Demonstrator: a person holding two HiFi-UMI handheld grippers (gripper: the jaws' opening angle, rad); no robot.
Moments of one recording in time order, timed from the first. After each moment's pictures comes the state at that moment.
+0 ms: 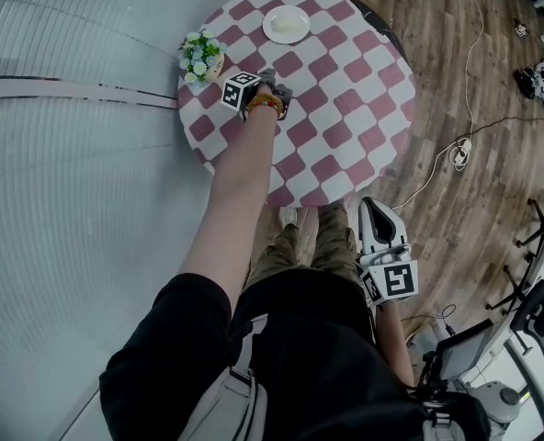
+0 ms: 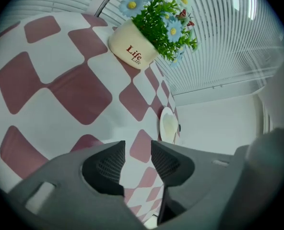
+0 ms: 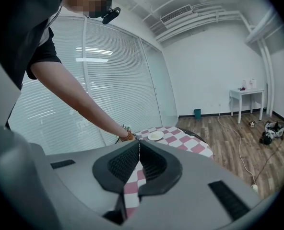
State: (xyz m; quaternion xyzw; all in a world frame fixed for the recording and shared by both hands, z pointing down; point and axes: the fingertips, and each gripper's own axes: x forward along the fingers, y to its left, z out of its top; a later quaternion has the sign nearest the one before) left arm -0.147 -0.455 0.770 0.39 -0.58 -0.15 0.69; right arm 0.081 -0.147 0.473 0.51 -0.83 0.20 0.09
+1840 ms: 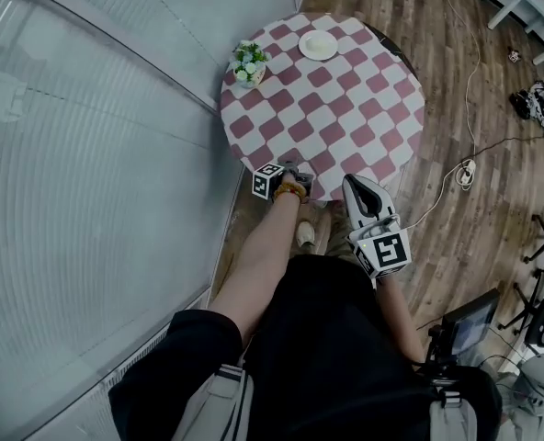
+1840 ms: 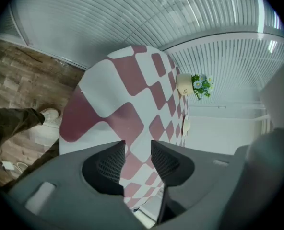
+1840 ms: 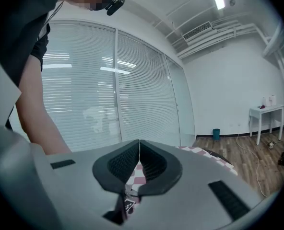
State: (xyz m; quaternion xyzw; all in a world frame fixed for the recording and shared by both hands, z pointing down) left arm -0.194 -0.158 0.773 0.31 -0.56 -0.21 0.74; right arm -0.053 -0.091 0.402 0.45 -0.89 0.09 0.03
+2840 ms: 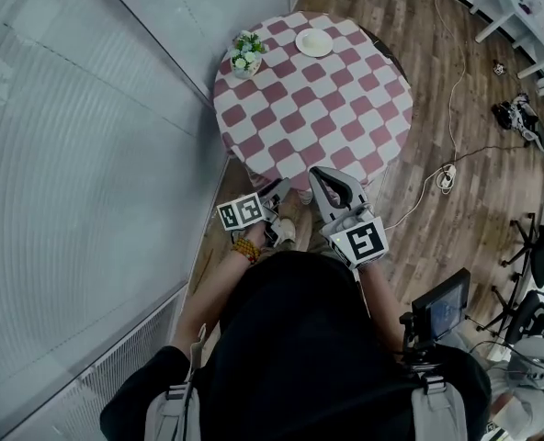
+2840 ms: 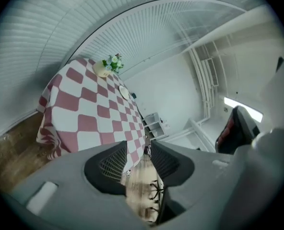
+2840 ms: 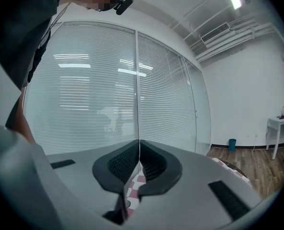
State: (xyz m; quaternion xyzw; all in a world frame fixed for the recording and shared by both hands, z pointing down) left arm -0.186 -0.059 0.599 0.73 -0.40 -0.06 0.55; right arm -0.130 -0.057 0.376 0.37 -0.93 0.03 0.04
